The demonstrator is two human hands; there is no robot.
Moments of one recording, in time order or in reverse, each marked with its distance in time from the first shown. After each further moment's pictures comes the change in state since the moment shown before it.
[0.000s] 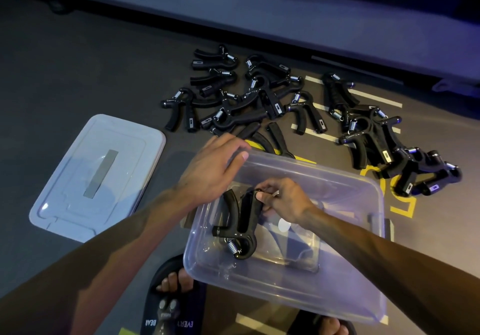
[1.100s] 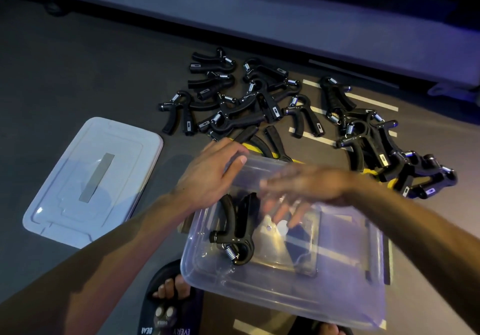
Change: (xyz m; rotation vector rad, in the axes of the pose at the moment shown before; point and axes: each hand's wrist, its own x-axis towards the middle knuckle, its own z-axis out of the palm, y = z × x) left_hand 0.000 -0.001 0.000 -0.026 0.016 0.019; right_hand -0.033 -0.085 -0.072 -0.028 -0.525 0.178
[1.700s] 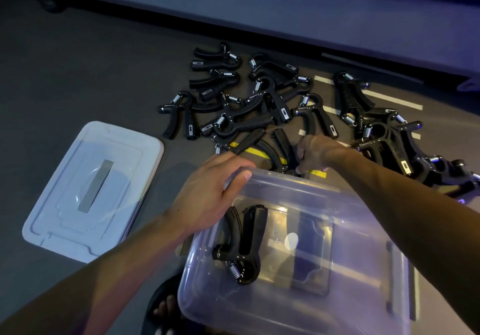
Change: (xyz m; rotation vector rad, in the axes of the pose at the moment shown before) left_hand 0.003 -0.002 -0.001 -0.041 0.002 -0.009; right_hand 0.106 0.025 -0.108 -0.860 0.519 0.230
